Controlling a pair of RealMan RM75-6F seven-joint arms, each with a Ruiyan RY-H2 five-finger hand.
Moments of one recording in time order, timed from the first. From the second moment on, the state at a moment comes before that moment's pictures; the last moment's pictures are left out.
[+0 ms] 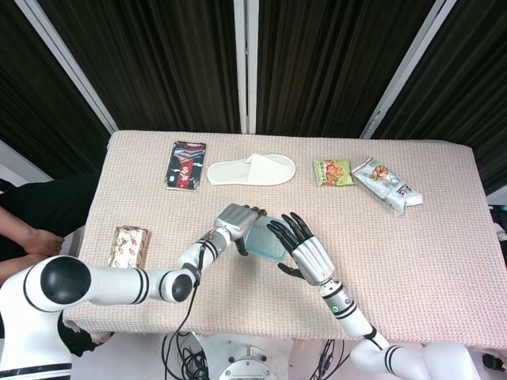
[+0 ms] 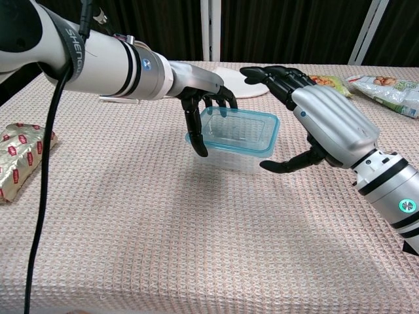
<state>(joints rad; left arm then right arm) -1.43 -1.57 -0.04 -1.47 0.32 0.67 0.46 0.51 -1.99 0.07 -0.86 -1.75 1.49 0.15</state>
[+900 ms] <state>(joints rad) -1.41 -1.58 -0.05 -1.45 0.37 0.66 0.43 0.55 -1.96 0.05 -0.81 -1.74 1.51 0.19</state>
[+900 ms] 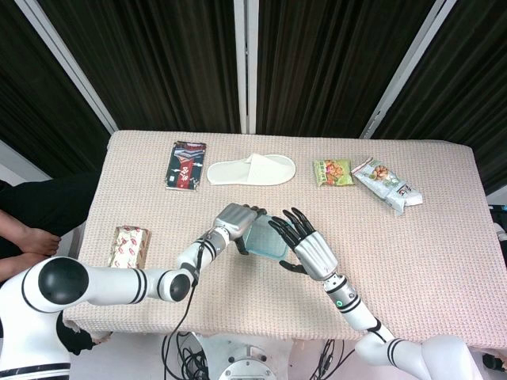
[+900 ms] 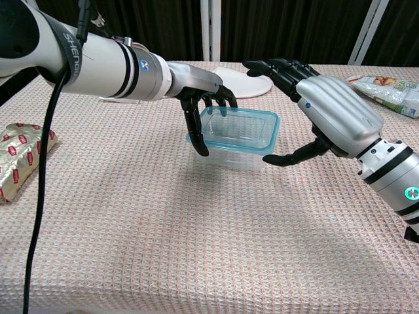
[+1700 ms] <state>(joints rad) -1.39 -1.59 -0.06 -1.42 0.41 0.62 0.37 0.58 -1.95 0.05 -0.79 -1.73 1.55 0.27</state>
